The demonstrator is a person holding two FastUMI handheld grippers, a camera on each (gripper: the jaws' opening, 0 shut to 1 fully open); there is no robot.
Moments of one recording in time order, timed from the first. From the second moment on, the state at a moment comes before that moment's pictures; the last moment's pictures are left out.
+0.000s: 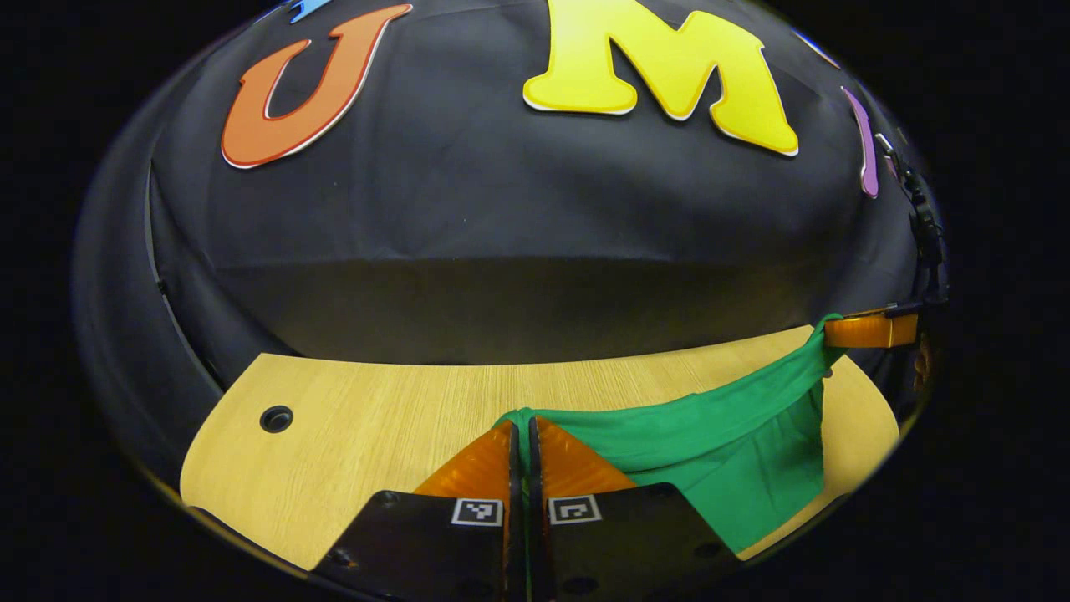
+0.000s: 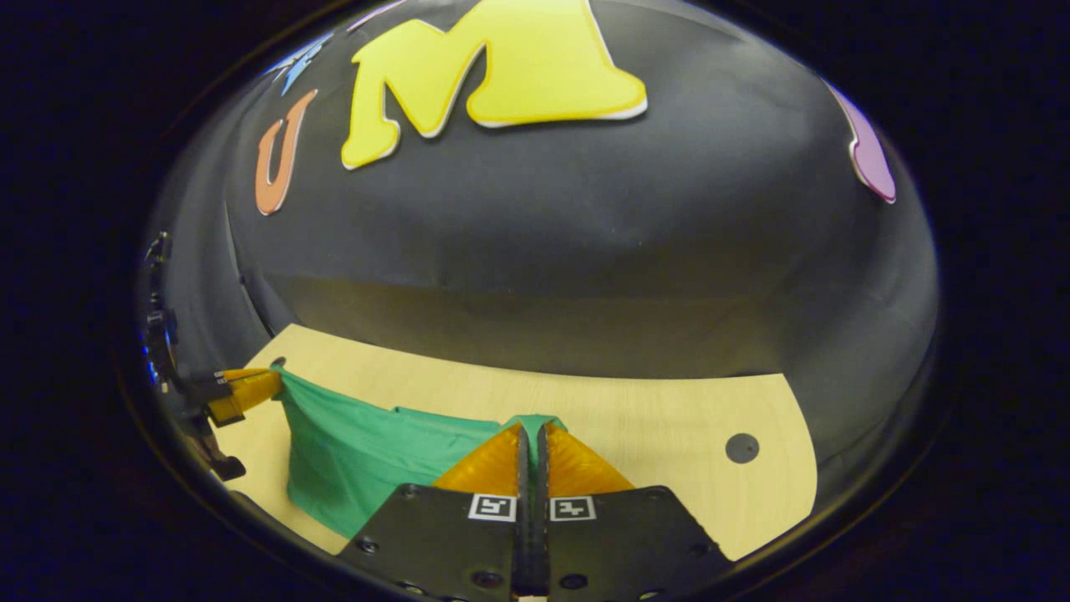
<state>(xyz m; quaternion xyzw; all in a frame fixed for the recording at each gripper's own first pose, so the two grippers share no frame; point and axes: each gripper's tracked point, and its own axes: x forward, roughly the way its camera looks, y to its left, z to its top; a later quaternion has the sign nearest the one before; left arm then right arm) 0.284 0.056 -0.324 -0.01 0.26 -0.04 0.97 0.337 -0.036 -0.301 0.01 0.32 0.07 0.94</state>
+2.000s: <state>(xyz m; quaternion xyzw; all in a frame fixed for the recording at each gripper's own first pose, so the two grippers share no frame) -0.071 0.013 -0.038 -0.04 0.07 0.03 1.00 -0.061 -0.001 -0.032 -0.01 0.07 0.01 1.00</state>
